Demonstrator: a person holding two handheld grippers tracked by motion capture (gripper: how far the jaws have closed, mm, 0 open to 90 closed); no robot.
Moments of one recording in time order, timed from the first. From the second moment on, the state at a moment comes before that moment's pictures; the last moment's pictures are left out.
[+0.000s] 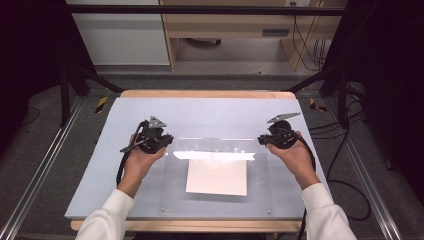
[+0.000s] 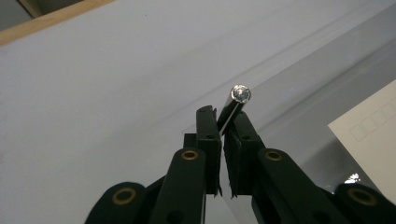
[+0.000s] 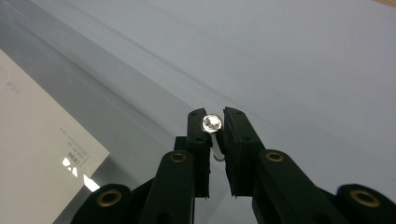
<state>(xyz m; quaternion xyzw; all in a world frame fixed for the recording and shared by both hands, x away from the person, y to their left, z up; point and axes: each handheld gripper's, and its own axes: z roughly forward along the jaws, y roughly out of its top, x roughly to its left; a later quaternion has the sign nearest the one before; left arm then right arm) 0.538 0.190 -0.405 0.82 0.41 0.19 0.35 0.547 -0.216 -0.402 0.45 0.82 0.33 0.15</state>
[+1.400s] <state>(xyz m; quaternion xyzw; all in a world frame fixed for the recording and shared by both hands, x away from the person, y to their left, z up) 0.581 0.199 -0.438 0.82 0.44 0.18 0.33 0.592 -0.199 -0.436 0.47 0.82 0.31 0.14</state>
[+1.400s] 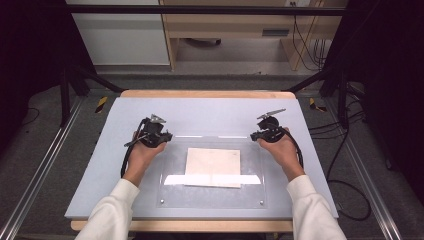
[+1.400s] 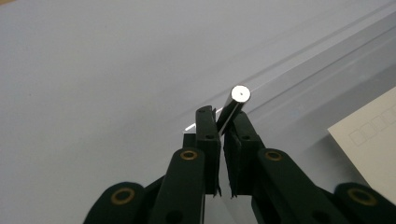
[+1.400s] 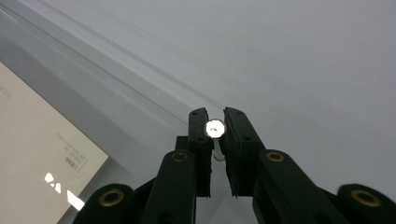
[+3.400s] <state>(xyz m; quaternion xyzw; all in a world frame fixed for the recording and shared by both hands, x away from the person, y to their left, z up) 0.564 0.196 -0.457 0.75 0.46 0.25 0.39 0.556 -0.200 -0.457 0.47 0.76 0.37 0.27</state>
